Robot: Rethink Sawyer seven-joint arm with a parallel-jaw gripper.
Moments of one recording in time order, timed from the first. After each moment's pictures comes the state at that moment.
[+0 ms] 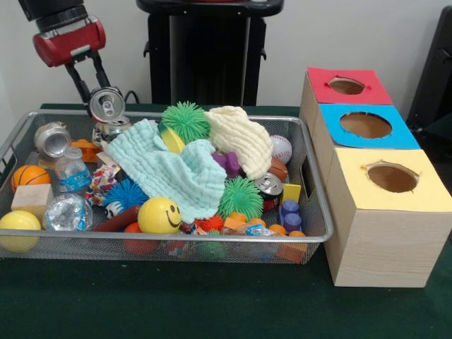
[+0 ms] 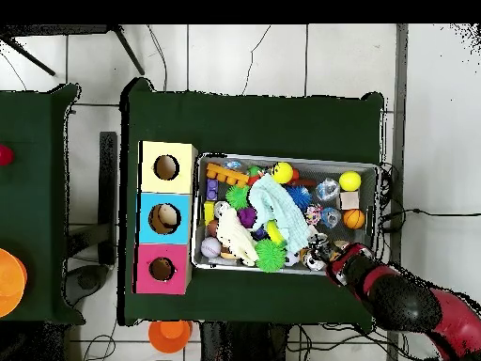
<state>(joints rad) -1.42 -0.65 0.83 2.07 -0.51 0.49 0.63</state>
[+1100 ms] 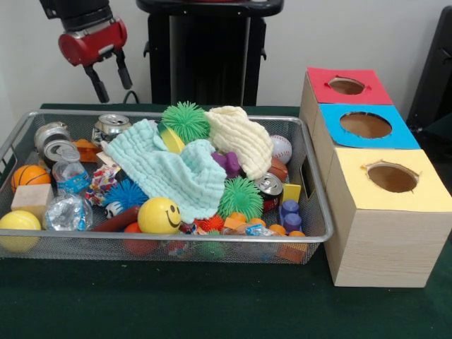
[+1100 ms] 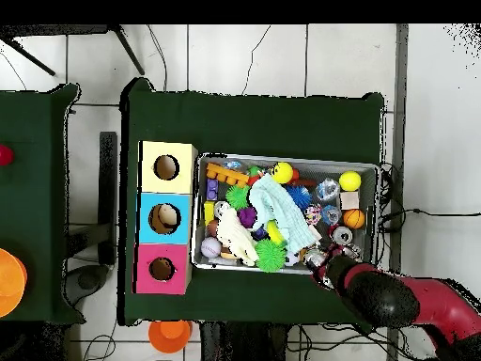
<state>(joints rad) -1.32 -0.71 0.82 2.07 -0.64 0.57 0.63</state>
